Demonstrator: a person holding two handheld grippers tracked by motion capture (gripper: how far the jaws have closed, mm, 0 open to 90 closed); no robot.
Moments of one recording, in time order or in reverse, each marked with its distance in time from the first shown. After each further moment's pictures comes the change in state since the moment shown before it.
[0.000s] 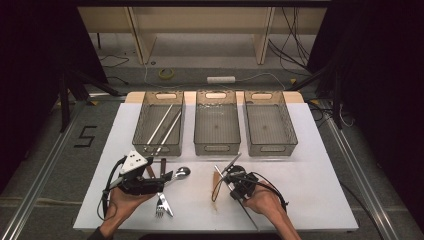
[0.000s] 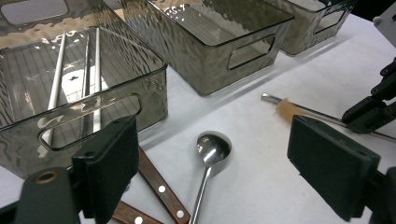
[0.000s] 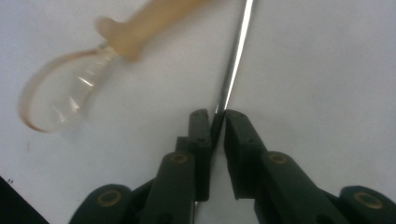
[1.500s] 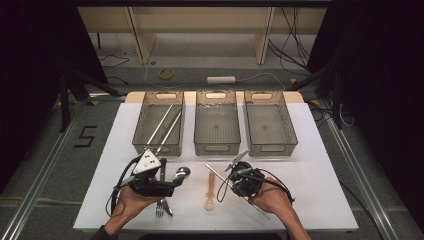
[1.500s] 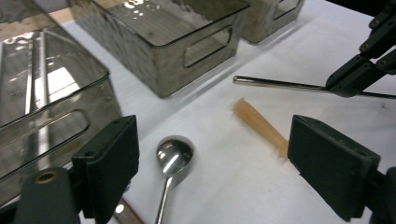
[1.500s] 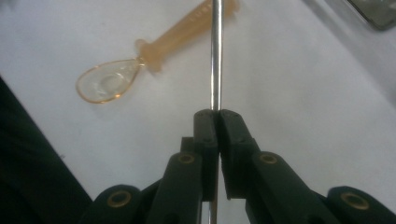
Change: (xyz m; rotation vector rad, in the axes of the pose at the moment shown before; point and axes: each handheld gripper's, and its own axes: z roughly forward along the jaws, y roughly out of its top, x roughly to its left) left arm -0.023 0.012 0.016 0.050 -0.125 0.090; right arm 0.002 -0.007 -0.040 -0.122 0.032 -0.084
